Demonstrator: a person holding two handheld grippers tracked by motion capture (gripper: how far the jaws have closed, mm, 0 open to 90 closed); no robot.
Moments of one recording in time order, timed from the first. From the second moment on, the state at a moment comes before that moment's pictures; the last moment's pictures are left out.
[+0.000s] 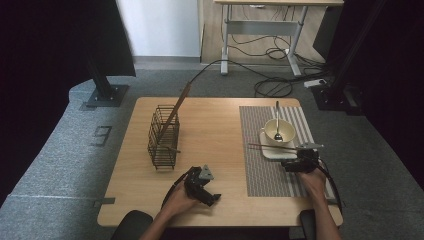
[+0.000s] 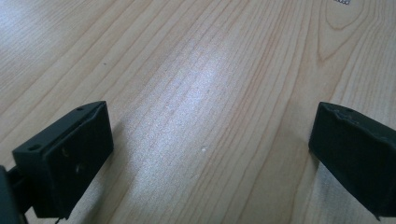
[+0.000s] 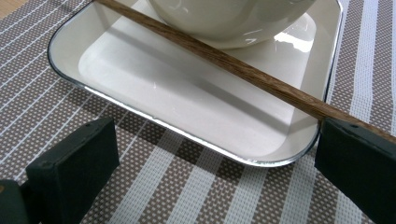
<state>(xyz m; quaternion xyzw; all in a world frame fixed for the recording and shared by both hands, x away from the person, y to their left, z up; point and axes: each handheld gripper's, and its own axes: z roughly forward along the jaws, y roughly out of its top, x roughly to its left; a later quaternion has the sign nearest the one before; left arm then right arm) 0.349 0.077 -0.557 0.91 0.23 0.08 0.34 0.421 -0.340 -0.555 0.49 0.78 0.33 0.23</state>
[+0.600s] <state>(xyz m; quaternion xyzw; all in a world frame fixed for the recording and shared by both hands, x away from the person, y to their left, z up) 0.349 0.076 -0.557 0.91 0.23 0.08 0.34 0.427 -0.340 -0.555 0.48 0.78 0.33 0.23</state>
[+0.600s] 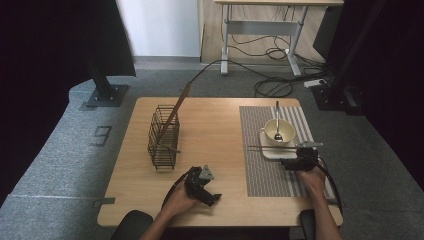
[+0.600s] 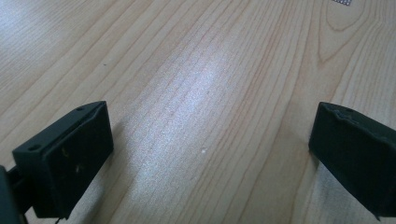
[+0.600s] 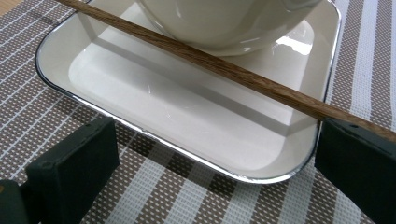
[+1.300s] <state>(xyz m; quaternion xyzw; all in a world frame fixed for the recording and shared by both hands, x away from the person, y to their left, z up) 0.349 0.076 -0.557 0.91 0.23 0.08 0.34 0.412 -0.341 -0.547 0.47 0.78 0.33 0.24</state>
